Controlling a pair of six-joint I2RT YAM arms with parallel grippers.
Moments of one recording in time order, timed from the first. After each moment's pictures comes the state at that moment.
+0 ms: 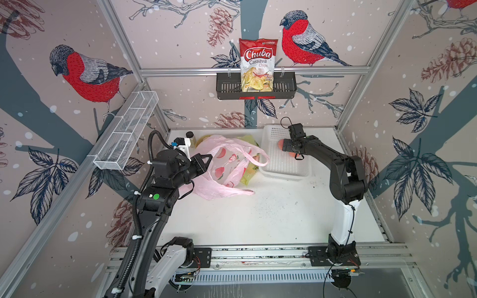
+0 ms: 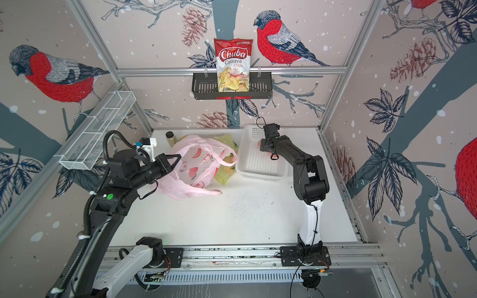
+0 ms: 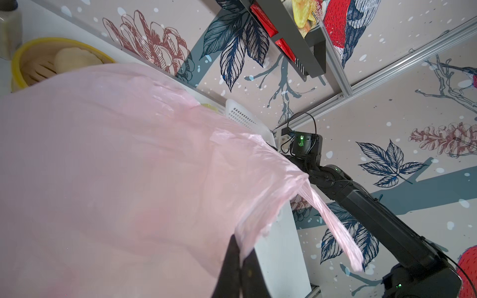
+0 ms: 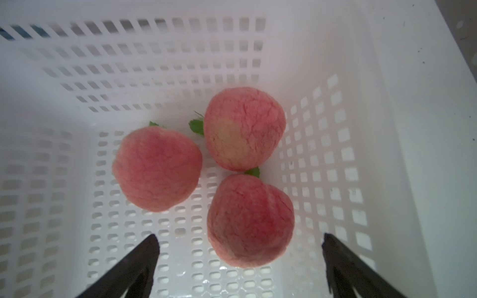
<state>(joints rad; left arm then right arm) -0.15 0.85 1.00 -0.49 0.47 -0.74 0.33 2.05 1.58 -0.52 0.30 0.36</state>
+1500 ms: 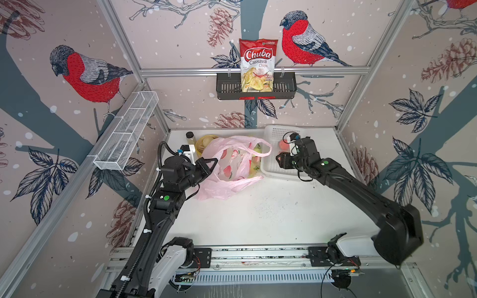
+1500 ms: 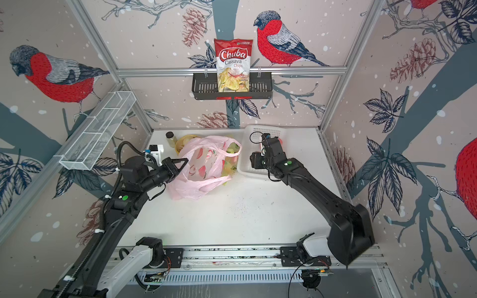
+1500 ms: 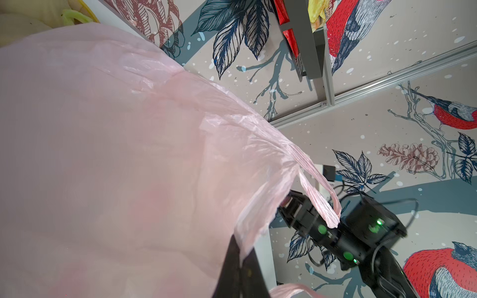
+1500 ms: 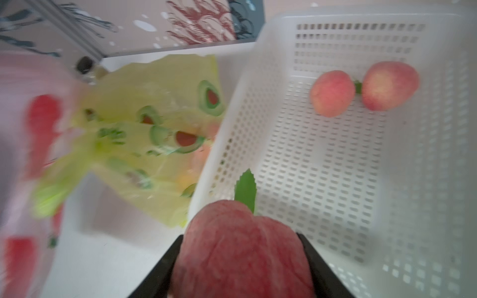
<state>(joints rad) -0.15 0.85 0.80 -0.25 0.54 -0.92 0.59 1.28 1.07 -0.42 -0.05 0.35</state>
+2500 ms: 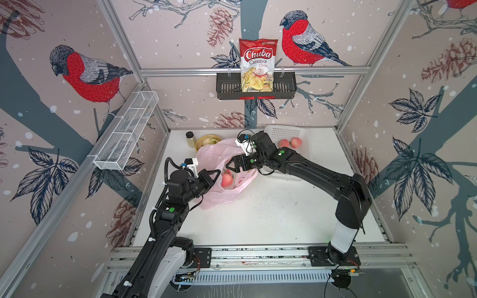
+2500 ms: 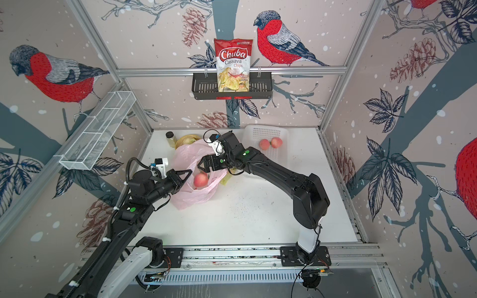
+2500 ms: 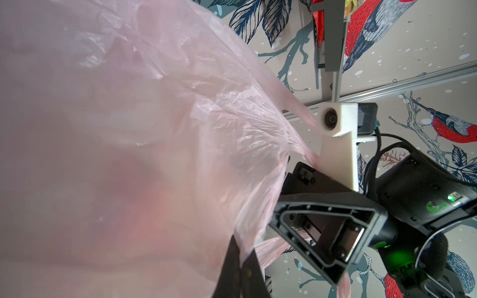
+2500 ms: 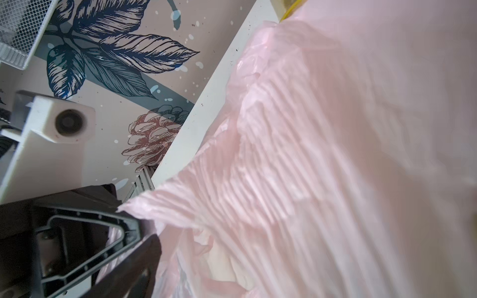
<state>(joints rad) -0.19 0.74 0.53 -0.10 0.52 -1.07 0.84 1.80 1.58 -0.44 -0.42 0.41</state>
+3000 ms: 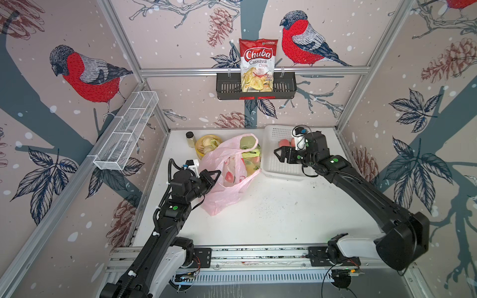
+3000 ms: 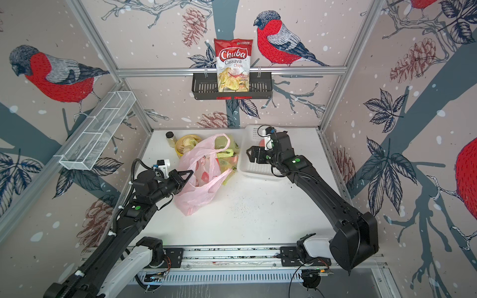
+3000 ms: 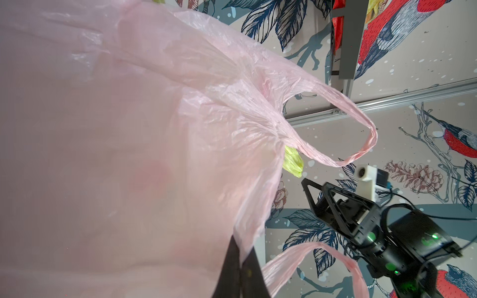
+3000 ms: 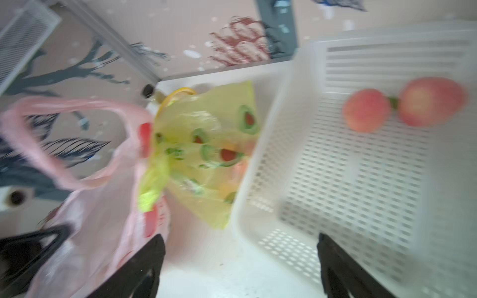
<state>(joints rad) -0.19 0.81 0.51 -0.02 0.50 -1.08 0.43 1.34 1.13 -0.41 -0.15 0.39</state>
